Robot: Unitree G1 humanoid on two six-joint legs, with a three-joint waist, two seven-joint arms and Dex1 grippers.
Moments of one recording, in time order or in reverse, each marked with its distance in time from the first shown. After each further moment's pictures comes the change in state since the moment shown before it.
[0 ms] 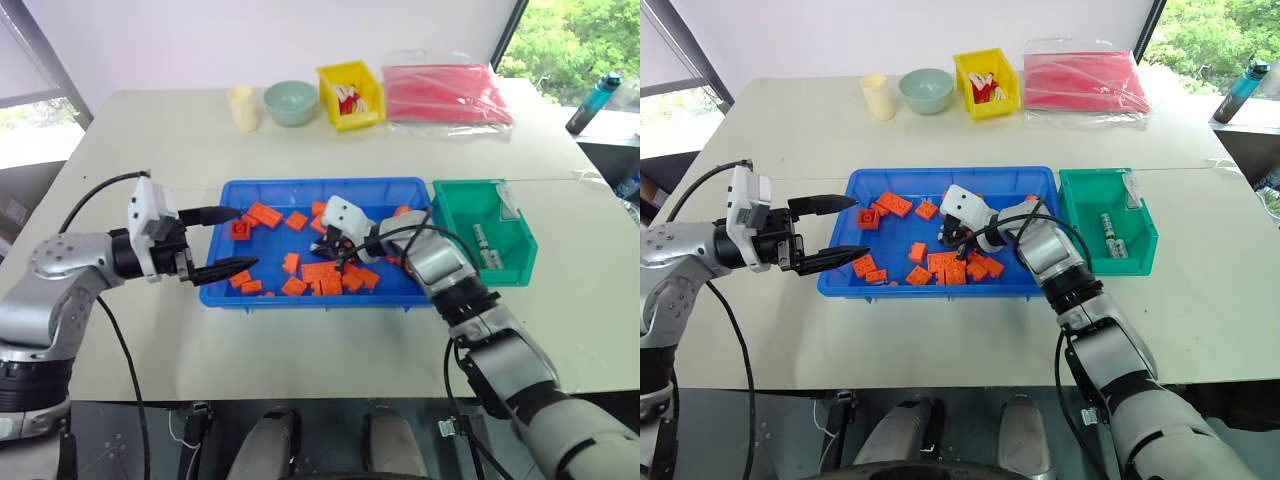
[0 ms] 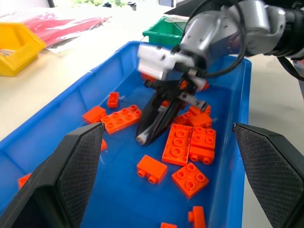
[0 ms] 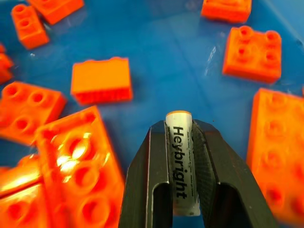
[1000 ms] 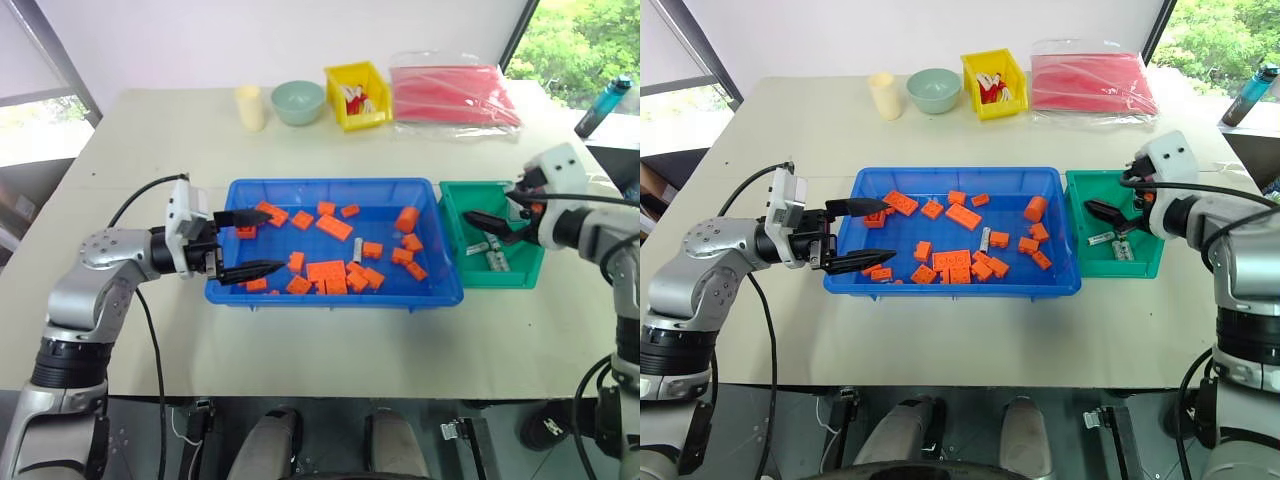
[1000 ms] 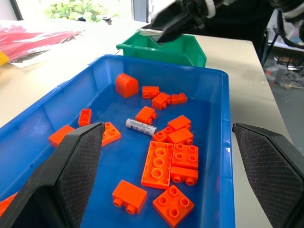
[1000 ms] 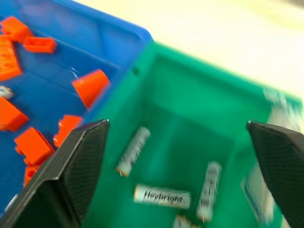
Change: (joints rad) left arm -0.108 -0.090 -0.114 0.104 0.031 -0.058 -0.065; right arm 0.151 -0.492 -0.474 -0.317 0.241 0.354 -0.216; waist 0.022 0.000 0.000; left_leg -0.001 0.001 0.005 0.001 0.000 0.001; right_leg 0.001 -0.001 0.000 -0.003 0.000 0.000
